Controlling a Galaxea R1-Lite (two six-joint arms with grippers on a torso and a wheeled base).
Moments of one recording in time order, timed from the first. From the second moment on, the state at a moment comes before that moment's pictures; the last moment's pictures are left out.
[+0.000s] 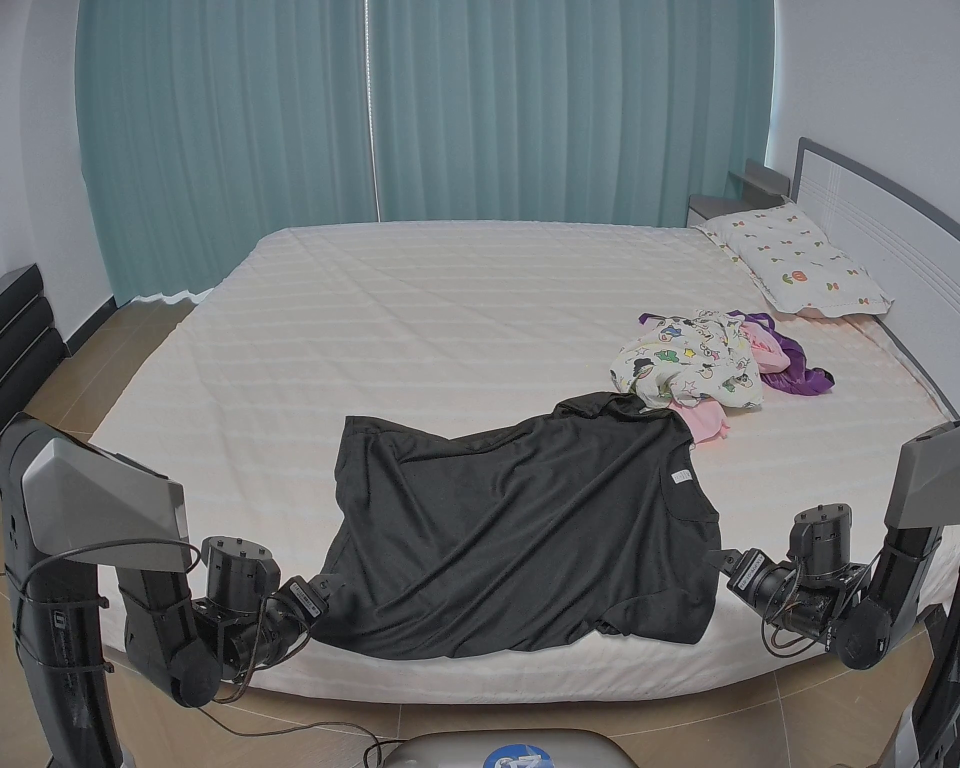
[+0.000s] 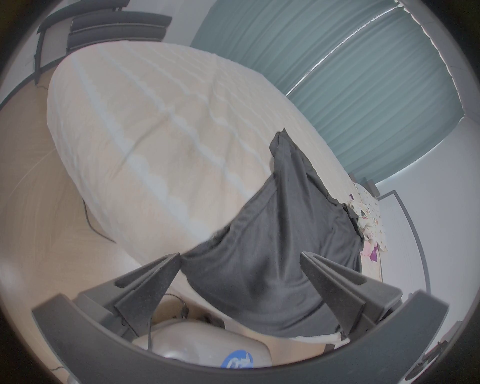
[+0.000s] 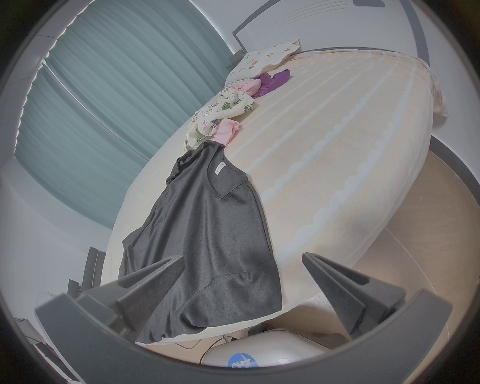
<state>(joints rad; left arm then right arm) -0.31 2.28 -0.31 -1.28 0.11 -0.94 0.25 2.11 -0.23 -1.23 -0.14 0.85</state>
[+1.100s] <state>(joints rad) -0.23 2.29 -0.28 -1.28 0.12 -0.90 0.25 2.21 -0.25 -1.23 -0.13 0.82</state>
